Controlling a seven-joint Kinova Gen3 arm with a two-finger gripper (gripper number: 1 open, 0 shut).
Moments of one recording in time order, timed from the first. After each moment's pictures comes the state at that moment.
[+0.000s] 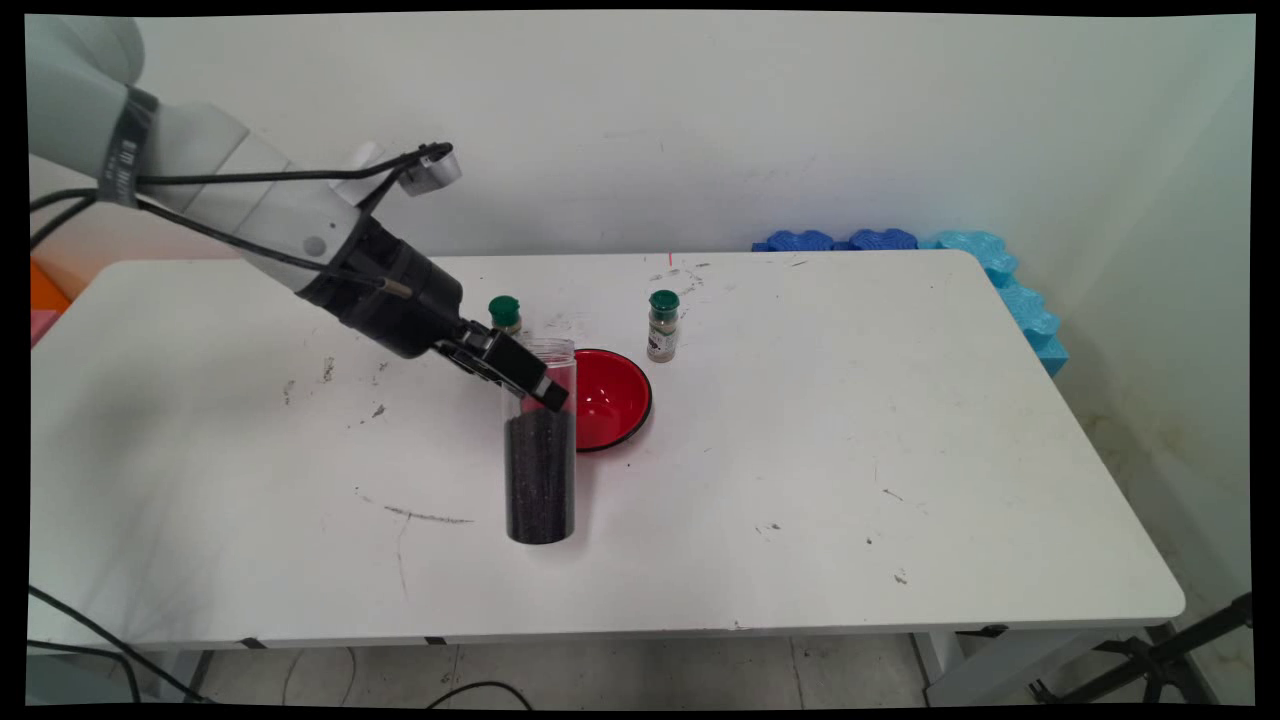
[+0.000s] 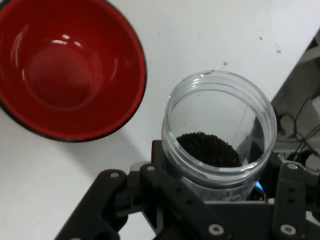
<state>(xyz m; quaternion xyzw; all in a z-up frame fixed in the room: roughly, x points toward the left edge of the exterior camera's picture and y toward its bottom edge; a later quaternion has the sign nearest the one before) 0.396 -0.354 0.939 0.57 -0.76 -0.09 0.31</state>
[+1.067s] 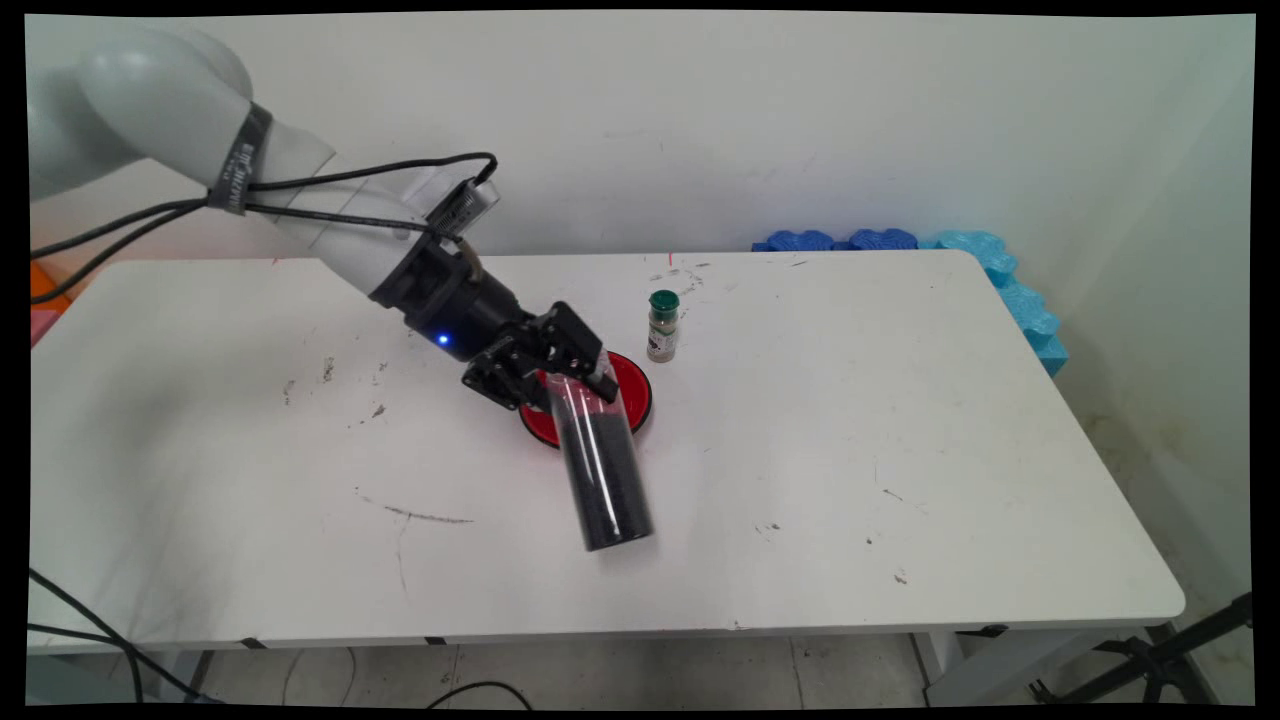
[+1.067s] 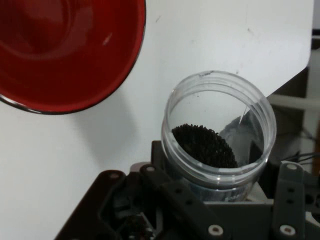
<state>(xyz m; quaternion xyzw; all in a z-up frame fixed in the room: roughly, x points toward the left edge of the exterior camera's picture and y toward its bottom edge) 0.384 -0.401 0.904 0.71 -0.60 -0.24 0.27</state>
